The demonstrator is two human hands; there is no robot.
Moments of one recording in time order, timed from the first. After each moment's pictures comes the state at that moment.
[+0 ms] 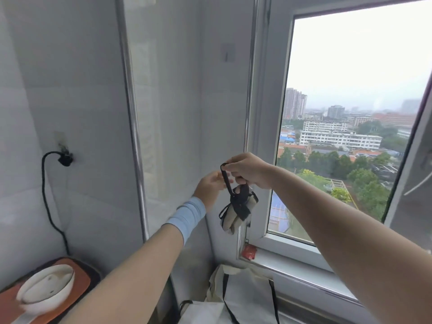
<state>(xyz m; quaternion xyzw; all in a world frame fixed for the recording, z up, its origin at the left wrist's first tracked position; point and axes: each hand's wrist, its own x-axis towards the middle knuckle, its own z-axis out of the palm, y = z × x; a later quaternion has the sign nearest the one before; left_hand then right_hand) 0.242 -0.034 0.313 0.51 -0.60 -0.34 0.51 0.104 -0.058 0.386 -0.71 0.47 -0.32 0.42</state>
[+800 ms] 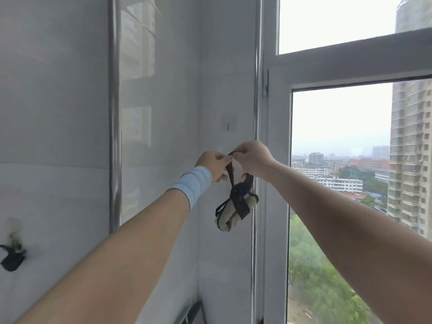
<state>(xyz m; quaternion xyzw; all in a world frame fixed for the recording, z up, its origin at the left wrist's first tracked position) 0.276 -0.175 0.544 0.50 -0.67 -0.22 0.51 0.135 -0.172 0.563 -0.74 0.47 -0.47 0.10</state>
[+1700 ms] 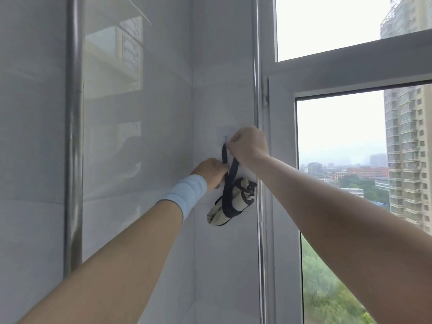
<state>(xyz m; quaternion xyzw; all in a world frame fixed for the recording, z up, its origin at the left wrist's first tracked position) 0.279 -0.230 0.578 0.54 -0.71 -0.13 0.43 0.156 -0.253 0.625 -0.66 0.47 -0.59 -0.03</state>
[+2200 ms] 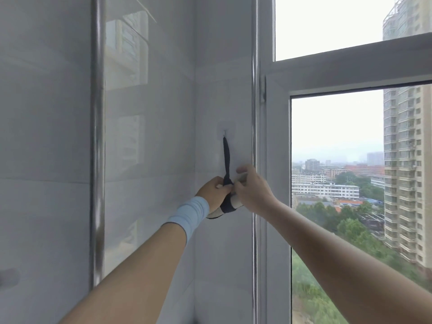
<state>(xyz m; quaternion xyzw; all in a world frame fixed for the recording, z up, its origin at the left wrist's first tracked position) 0.272 -0.202 0.506 0.52 -0.71 -0.17 0.44 0.132 -0.215 0.504 -0.71 0.47 -0.52 0.08</state>
